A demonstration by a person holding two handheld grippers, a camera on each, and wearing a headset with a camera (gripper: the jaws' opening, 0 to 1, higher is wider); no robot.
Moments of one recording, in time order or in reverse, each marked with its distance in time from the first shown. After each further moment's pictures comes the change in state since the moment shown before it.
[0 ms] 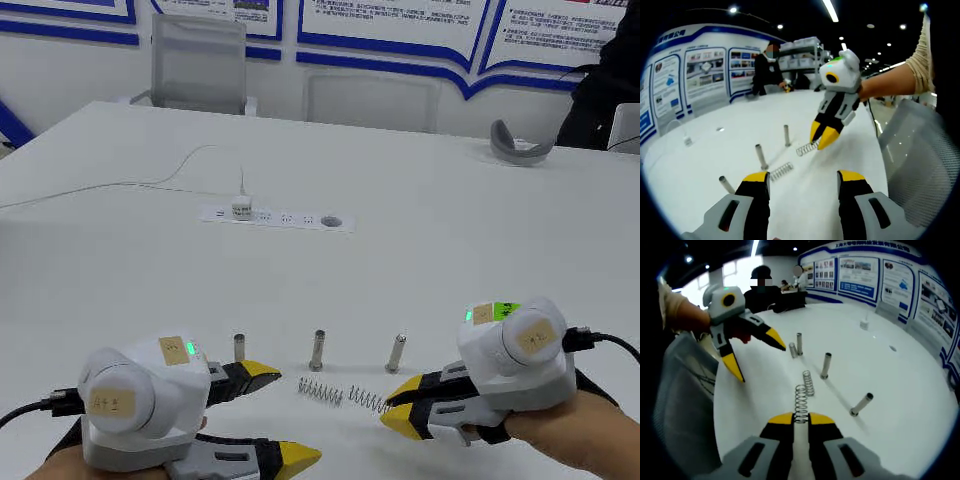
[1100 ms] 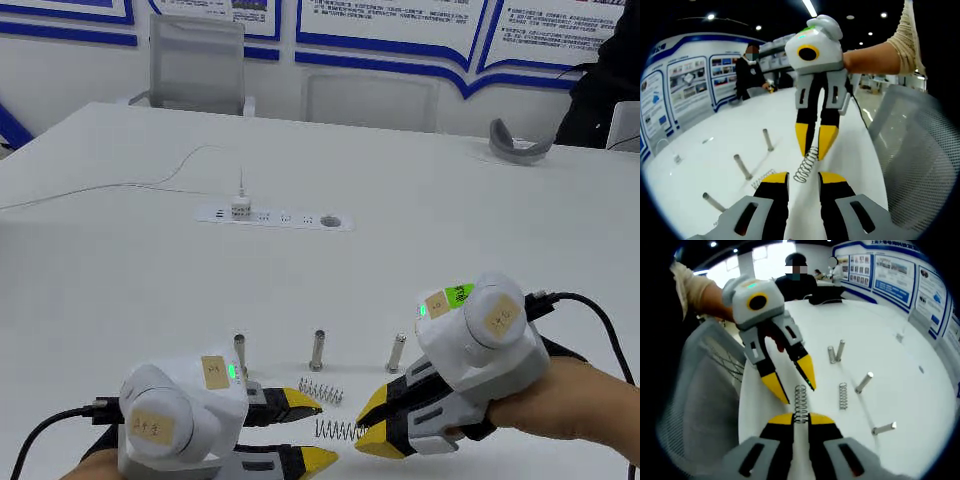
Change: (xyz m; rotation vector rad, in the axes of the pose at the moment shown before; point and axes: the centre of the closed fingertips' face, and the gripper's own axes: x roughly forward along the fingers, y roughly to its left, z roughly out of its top) left arm 0.018 -0.029 -0.001 0.138 0.025 -0.104; right arm 0.000 0.050 0.016 -0.166 0.114 0.226
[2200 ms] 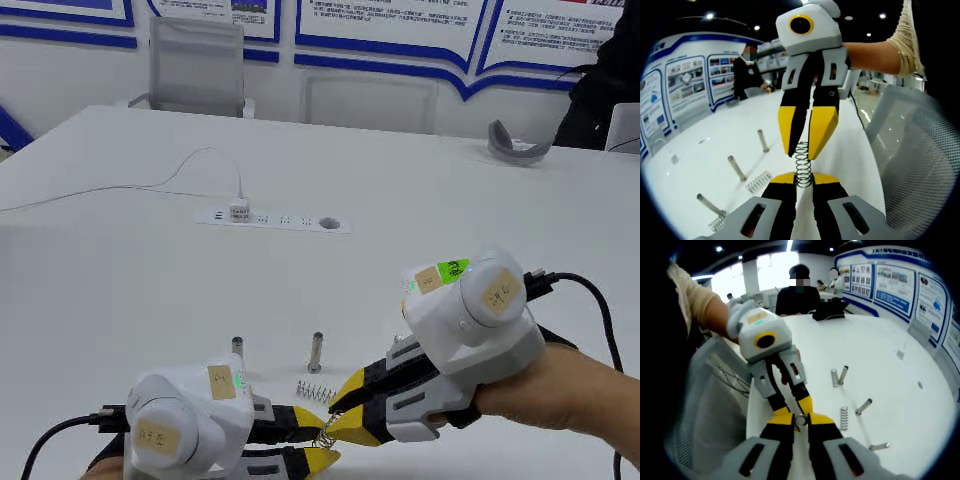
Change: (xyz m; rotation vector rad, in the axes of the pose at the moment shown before) left arm 0.005 -0.007 0.003 -0.012 -0.009 -0.015; right arm -0.009 0.010 0.048 -0.025 -0.109 -0.004
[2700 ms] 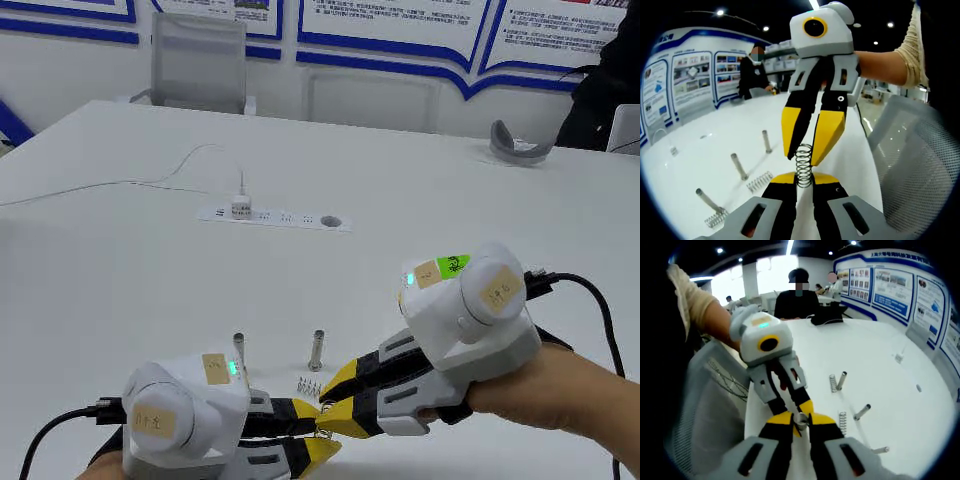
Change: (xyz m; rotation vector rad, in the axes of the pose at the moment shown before) left arm -0.002 0.006 0.004 -0.075 -0.039 0.018; right arm 0.003 -0.003 0.006 -0.001 -0.030 -0.021
